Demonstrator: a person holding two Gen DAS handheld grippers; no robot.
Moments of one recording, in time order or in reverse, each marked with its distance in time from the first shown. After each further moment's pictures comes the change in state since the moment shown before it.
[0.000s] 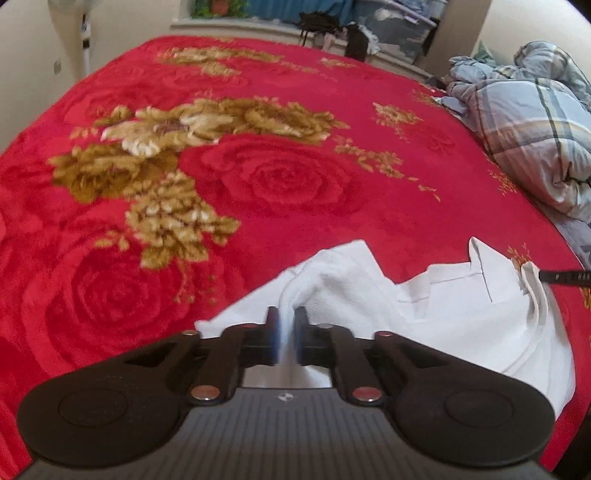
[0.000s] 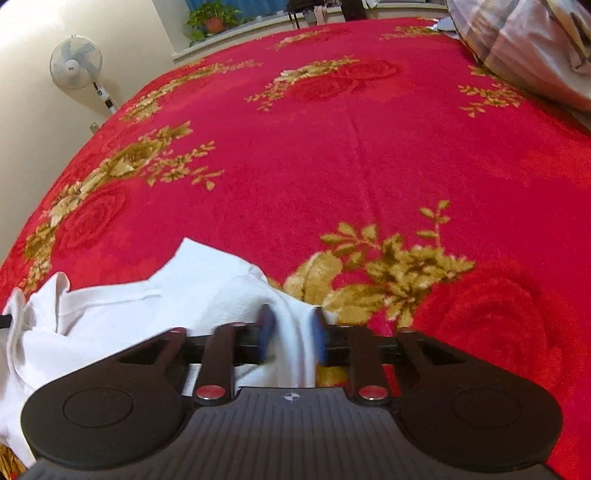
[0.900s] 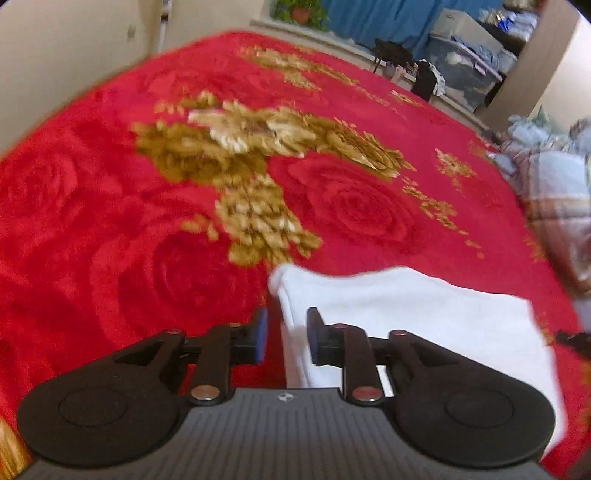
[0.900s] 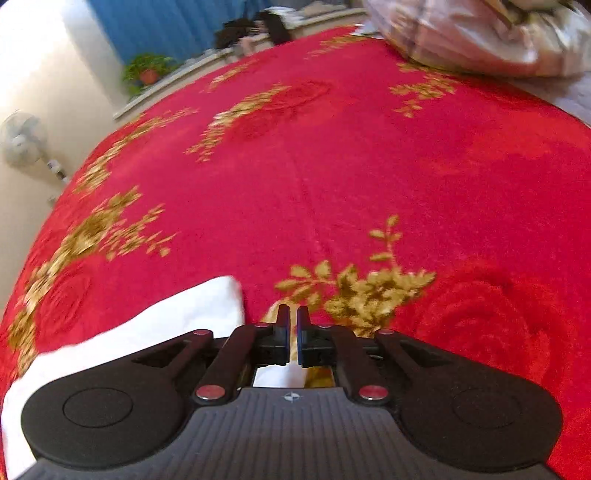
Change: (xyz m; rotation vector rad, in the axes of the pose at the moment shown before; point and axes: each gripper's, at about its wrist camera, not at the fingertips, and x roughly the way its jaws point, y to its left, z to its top) left arm -0.027 0.061 -0.006 -0.278 0.004 0.038; right arm -0.006 -0.024 0.007 0.202 -0.069 -0.037
